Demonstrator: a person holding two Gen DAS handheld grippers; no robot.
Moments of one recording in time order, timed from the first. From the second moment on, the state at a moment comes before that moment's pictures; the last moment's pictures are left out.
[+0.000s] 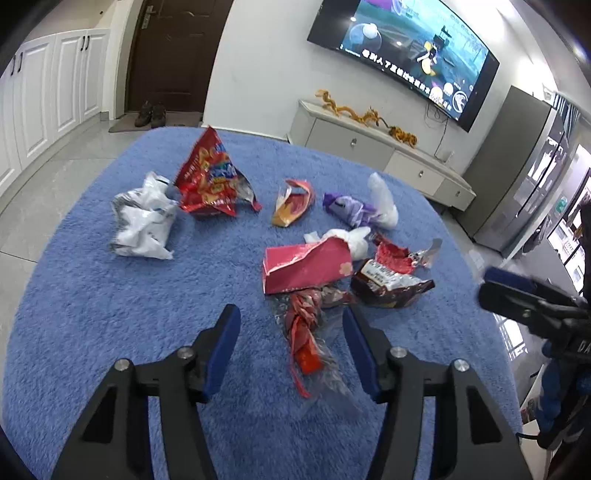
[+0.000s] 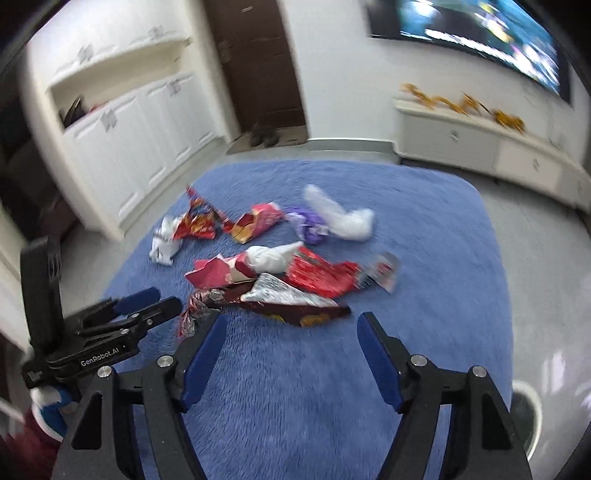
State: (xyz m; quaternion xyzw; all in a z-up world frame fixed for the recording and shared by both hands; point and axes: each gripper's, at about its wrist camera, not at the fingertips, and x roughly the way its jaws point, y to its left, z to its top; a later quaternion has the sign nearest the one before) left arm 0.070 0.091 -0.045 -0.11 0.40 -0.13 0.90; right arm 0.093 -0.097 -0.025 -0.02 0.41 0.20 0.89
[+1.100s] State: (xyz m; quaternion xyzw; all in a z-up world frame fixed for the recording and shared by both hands) left arm 0.048 0.055 -0.053 -0.07 0.41 -0.18 0.89; right arm 0.065 -0.122 -0.063 -0.03 0.41 0.24 0.88
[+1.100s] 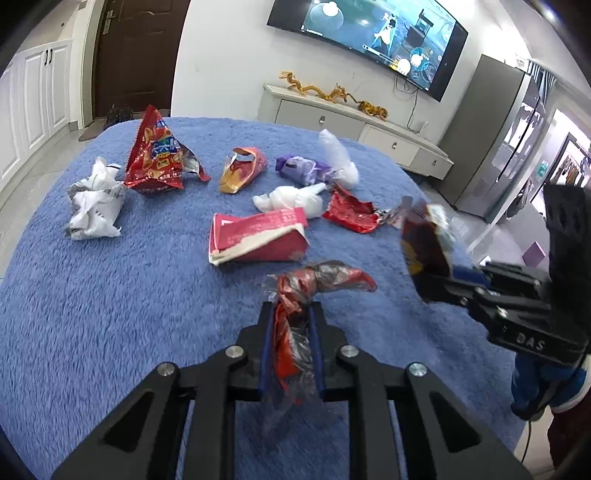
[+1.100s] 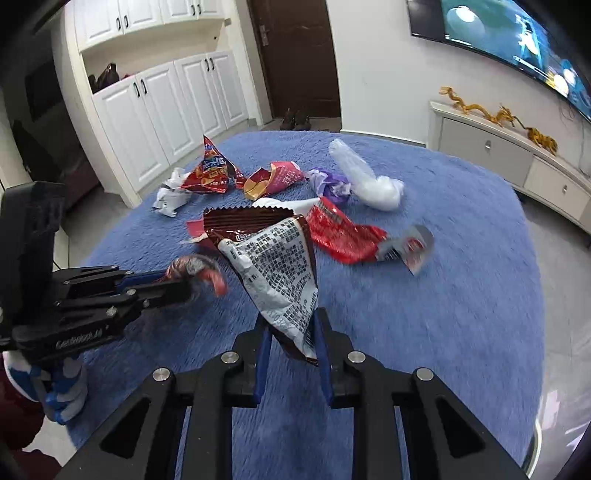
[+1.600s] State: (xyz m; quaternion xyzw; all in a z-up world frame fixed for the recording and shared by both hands) left arm 0.004 0.039 0.008 -0.06 0.36 -0.20 0.91; right arm -0.025 -0.213 -0.008 0.08 0.33 0.17 0.92
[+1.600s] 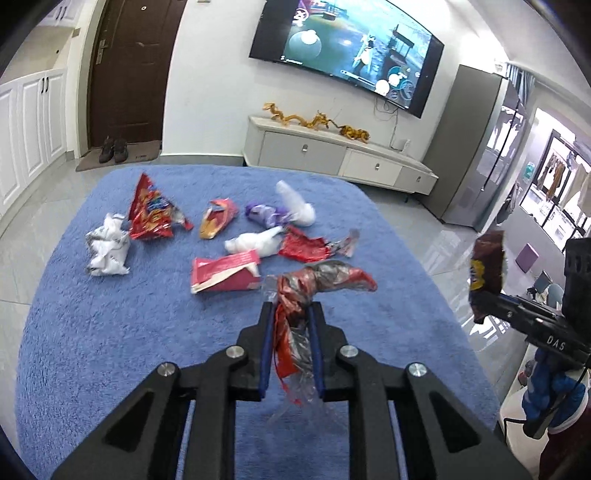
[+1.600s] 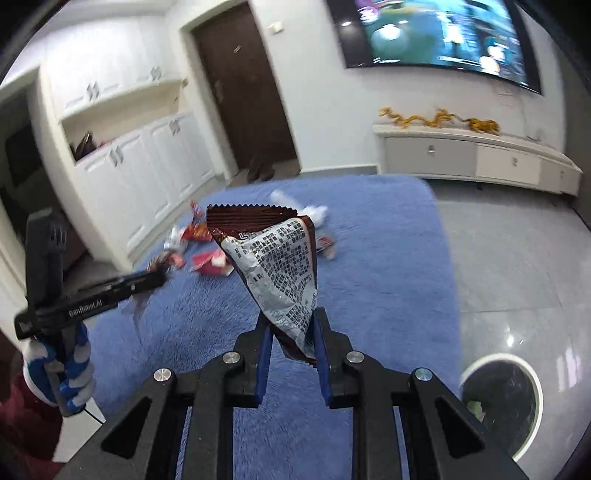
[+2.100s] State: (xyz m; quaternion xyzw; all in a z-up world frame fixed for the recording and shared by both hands) left arm -0.003 -0.121 0.043 0.02 0.35 -0.31 0.88; right arm -0.093 -0.357 -0.023 0.18 0.29 0.03 0.94
